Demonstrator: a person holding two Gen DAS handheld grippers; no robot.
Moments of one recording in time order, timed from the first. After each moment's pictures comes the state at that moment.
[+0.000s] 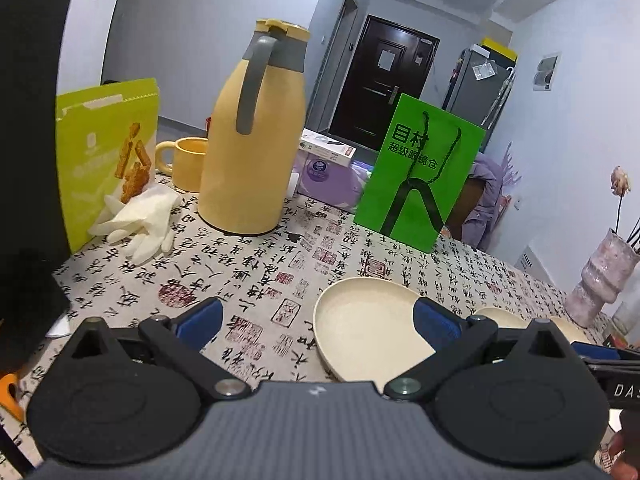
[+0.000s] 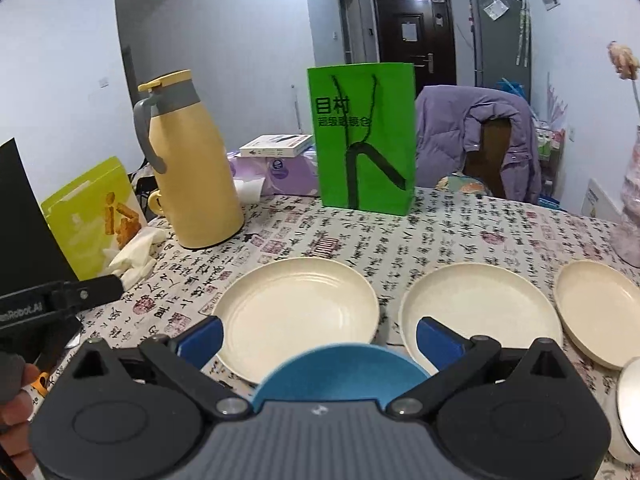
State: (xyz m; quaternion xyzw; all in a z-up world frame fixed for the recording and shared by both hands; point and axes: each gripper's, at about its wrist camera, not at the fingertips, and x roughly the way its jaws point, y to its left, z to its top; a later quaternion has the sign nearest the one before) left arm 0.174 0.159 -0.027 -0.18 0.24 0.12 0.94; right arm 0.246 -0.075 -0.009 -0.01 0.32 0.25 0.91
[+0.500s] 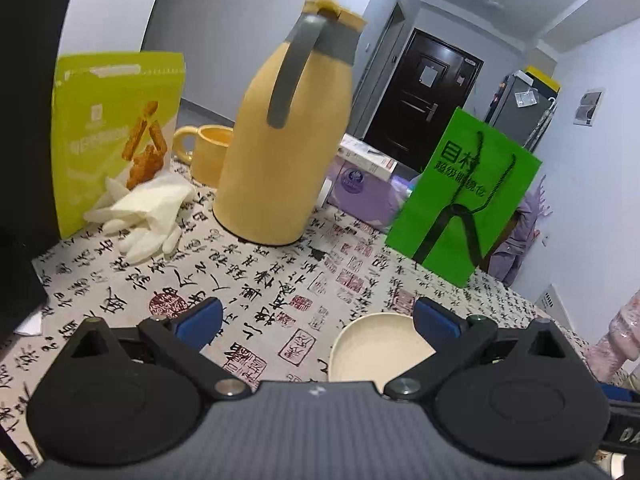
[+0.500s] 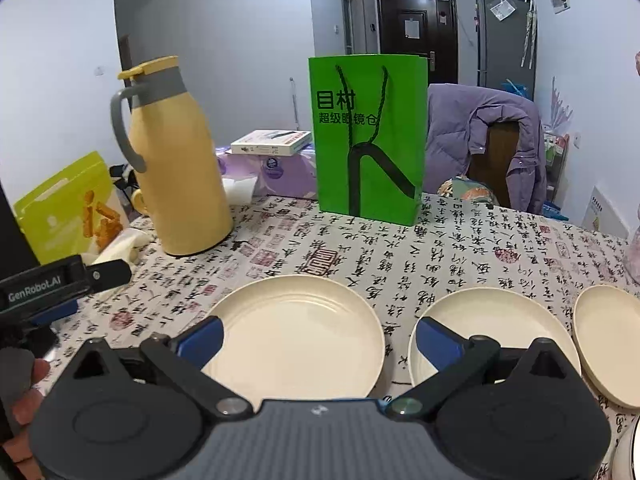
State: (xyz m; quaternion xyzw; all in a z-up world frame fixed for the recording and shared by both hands) left arm 0.227 0.188 -0.052 -0.24 0.23 0.18 0.93; right arm 0.294 -0.044 -0.019 -0.03 0.33 0.23 0.92
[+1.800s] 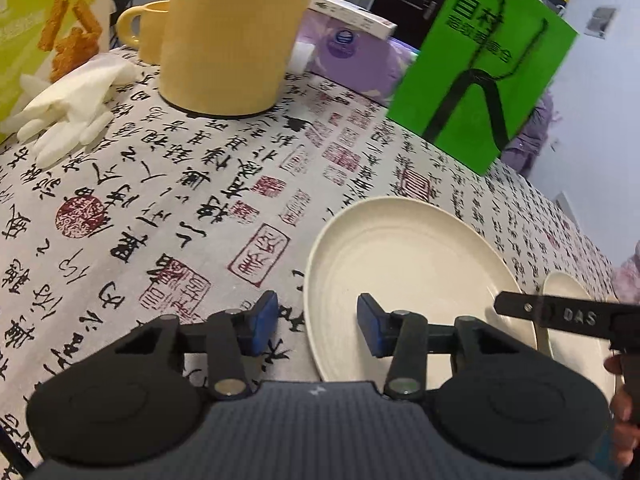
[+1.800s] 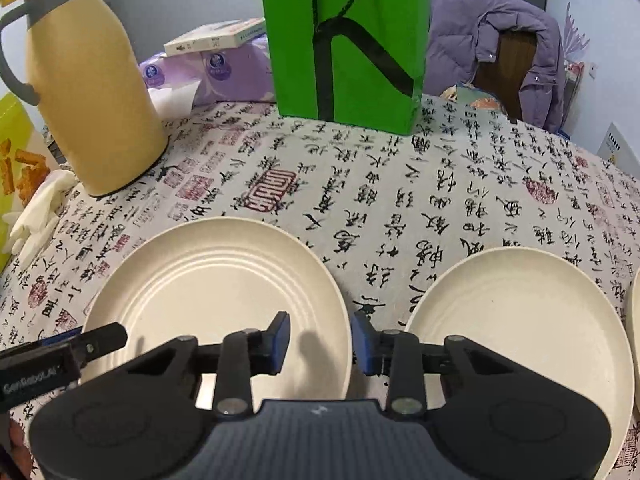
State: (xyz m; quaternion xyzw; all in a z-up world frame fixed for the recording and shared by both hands) left arm 0.302 0.168 -0.125 -0.23 0.38 0.13 0.88; right arm 0.414 -0.025 -0.102 -0.06 0.47 0.22 0.85
